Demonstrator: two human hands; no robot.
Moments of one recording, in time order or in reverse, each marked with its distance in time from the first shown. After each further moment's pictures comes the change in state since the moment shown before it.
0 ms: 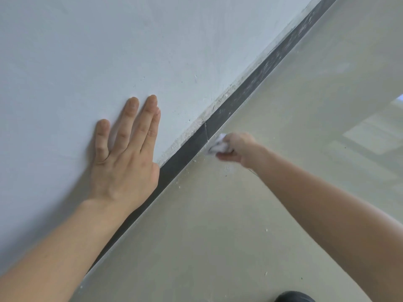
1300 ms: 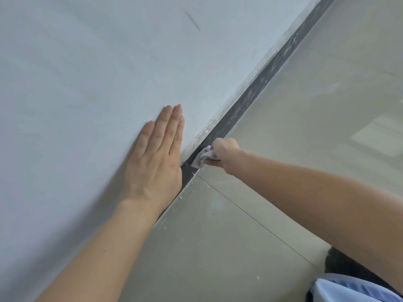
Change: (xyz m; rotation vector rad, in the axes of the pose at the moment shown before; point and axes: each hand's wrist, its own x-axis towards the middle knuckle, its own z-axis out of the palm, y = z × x) left_hand 0.107 0.064 0.011 0.108 0.060 0.150; right_hand 0.039 -0.065 -0.014 0.110 -0.023 -0.002
